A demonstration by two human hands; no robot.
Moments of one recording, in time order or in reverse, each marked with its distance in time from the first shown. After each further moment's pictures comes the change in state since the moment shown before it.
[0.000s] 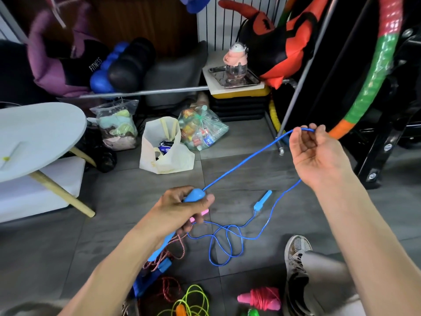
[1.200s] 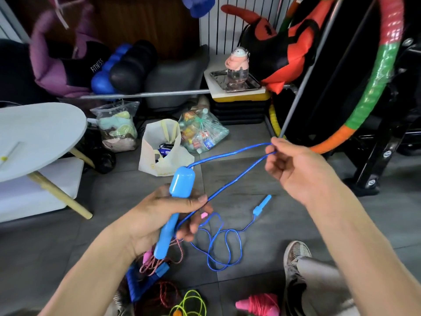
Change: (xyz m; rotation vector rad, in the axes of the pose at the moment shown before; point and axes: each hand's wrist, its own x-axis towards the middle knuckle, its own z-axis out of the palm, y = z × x) left_hand -0.023 0.025 -0.022 -0.337 -0.266 0.032; right_hand -0.036 0.024 0.017 -0.556 -0.135 0.163
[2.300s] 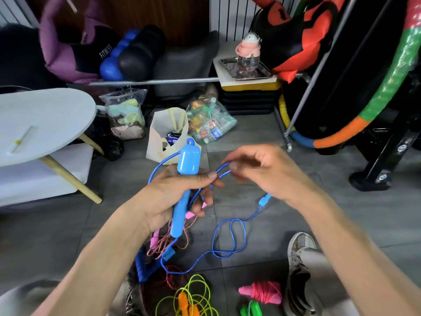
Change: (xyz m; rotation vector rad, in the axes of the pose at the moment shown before) left_hand 0.006 0.001 0.001 0.019 0.101 0.032; right_hand -0.013 0.040 0.017 -0.906 -0.474 -0.357
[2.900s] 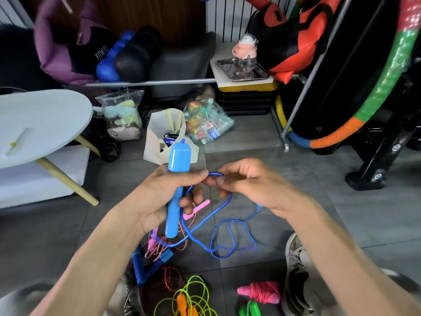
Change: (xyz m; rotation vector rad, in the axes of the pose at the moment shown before) left_hand -0.003 0.006 -0.001 -0.047 0.024 -0.011; right_hand -0.005 -0.001 0.014 0.100 -0.282 0.082
